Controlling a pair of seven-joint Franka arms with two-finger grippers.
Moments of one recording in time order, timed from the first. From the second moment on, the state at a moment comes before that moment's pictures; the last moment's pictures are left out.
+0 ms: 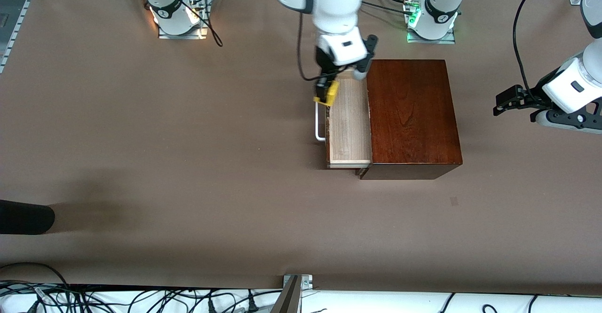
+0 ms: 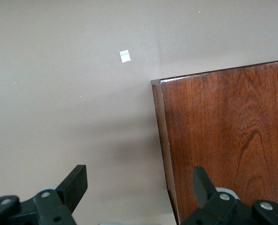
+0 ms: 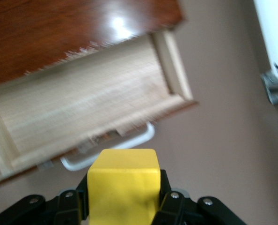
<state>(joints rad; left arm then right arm) -0.04 0.06 0.05 -1.69 -0.01 1.68 0.14 0.89 0.60 0.01 -1.03 -0.19 1.76 -0.21</state>
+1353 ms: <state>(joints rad) -0.04 0.06 0.05 -1.69 -0.01 1.68 0.14 0.15 0.22 -0.01 -1.90 0.02 2.05 -0.25</state>
